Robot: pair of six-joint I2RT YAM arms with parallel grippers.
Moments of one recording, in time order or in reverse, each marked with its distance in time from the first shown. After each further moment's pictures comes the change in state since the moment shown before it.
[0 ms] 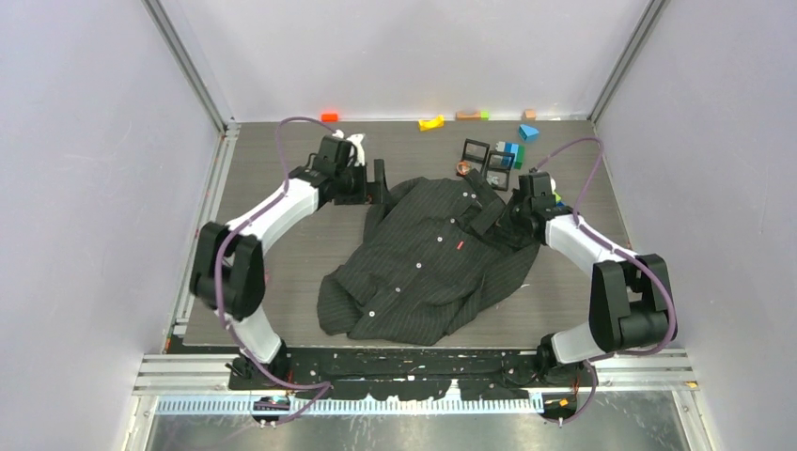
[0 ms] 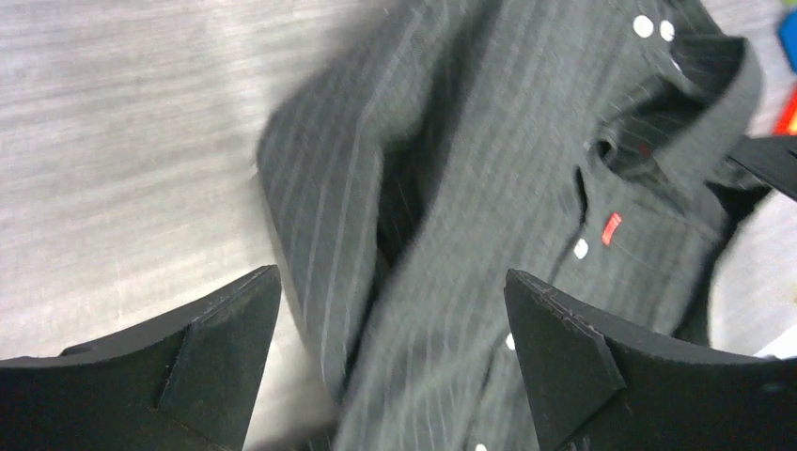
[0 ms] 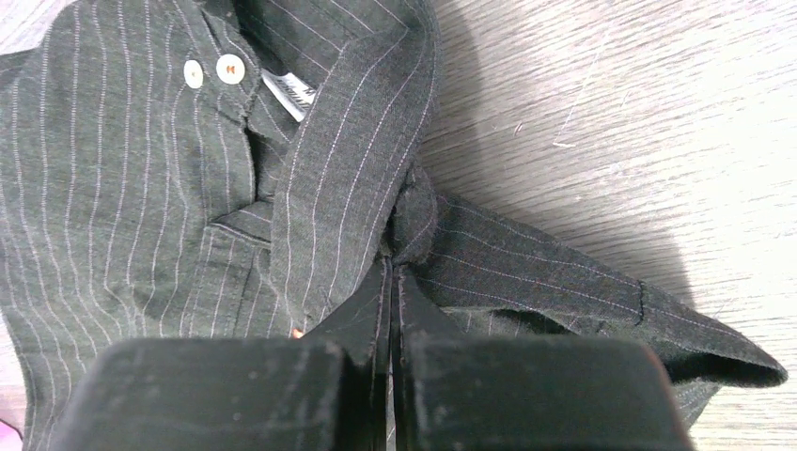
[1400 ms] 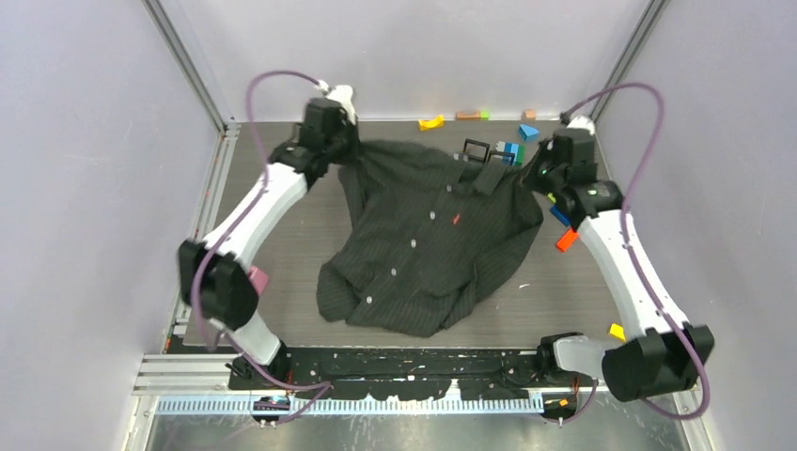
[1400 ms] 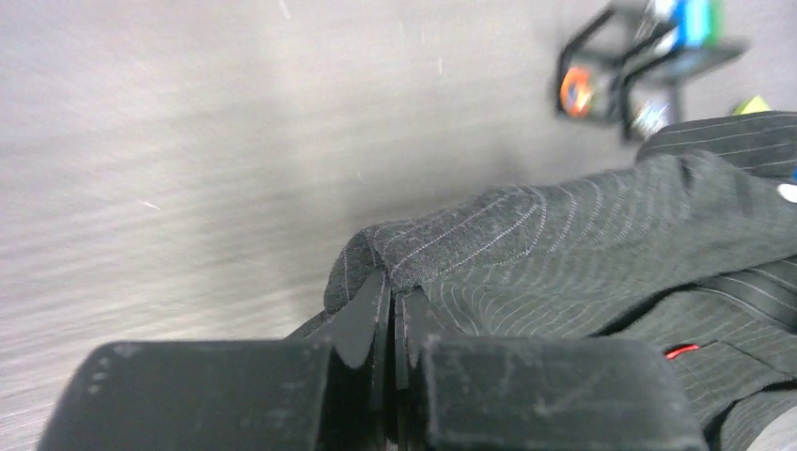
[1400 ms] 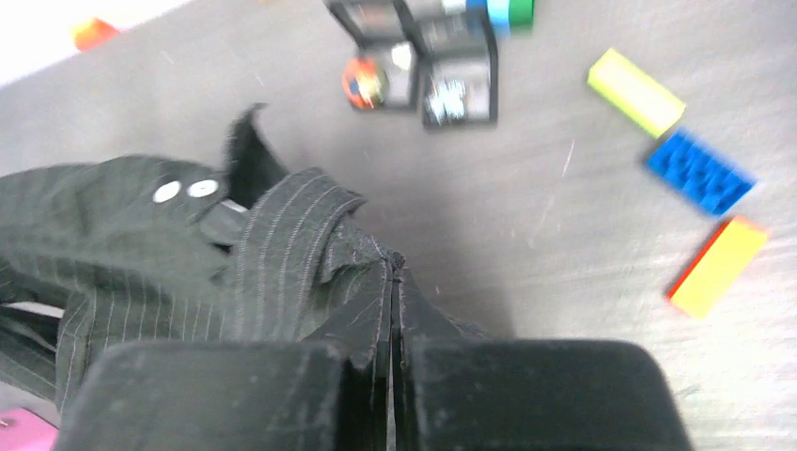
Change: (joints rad) left arm -0.014 0.099 0.290 -0.042 -0.234 0.115; right arm 0.001 -0.219 0.320 -0.301 0.085 -0.149
